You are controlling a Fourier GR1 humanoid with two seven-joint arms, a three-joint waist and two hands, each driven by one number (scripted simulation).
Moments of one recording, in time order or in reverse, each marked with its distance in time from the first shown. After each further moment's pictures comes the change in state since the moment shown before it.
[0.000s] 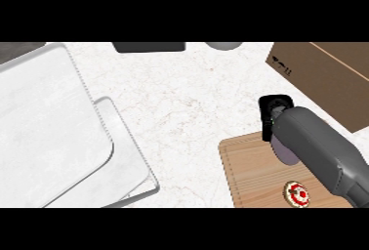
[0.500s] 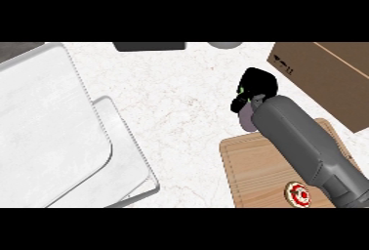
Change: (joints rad) left arm 0.001 -0.002 0.006 -0.013 -0.008 -0.004 0.011; right arm -0.063 0.130 -0.170 -0.028 0.083 -0.568 0.151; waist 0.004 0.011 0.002
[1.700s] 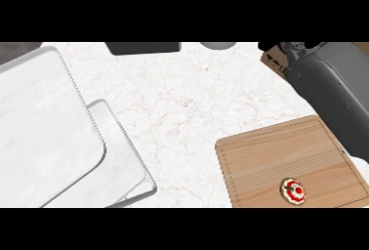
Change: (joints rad) left arm 0.039 0.000 0.019 -0.008 -0.012 0.017 -0.003; right arm -0.218 -0.191 -0.110 -0.251 0.212 -0.109 0.143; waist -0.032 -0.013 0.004
